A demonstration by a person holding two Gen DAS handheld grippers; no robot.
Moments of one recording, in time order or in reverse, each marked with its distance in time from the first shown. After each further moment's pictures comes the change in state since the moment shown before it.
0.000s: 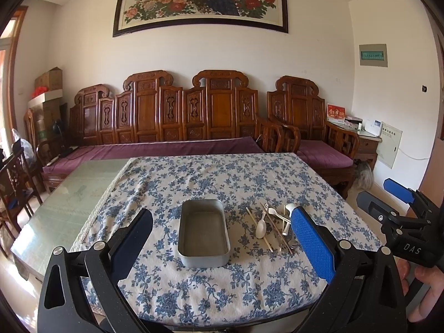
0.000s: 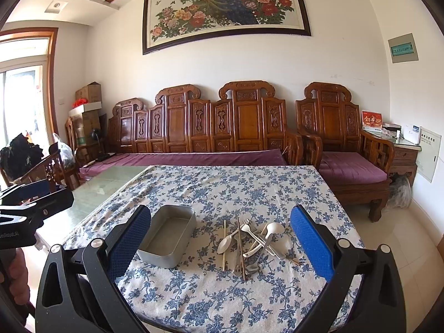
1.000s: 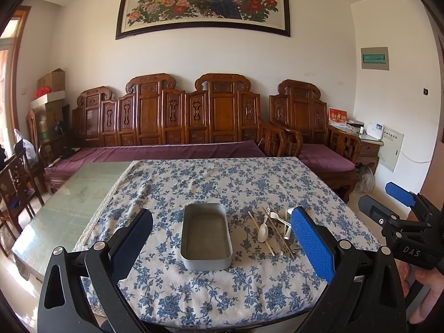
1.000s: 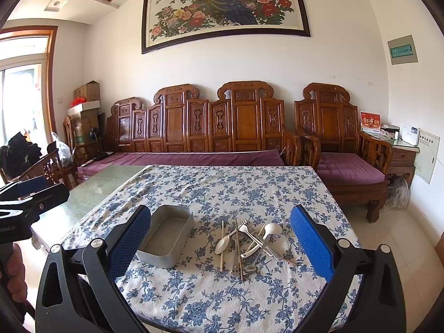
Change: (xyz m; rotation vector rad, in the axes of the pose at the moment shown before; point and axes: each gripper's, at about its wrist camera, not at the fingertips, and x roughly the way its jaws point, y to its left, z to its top) left arm -0.006 0.002 0.007 -0.007 -0.020 0.012; right arm -0.003 -0.001 -0.001 -0.006 -0.010 -0.011
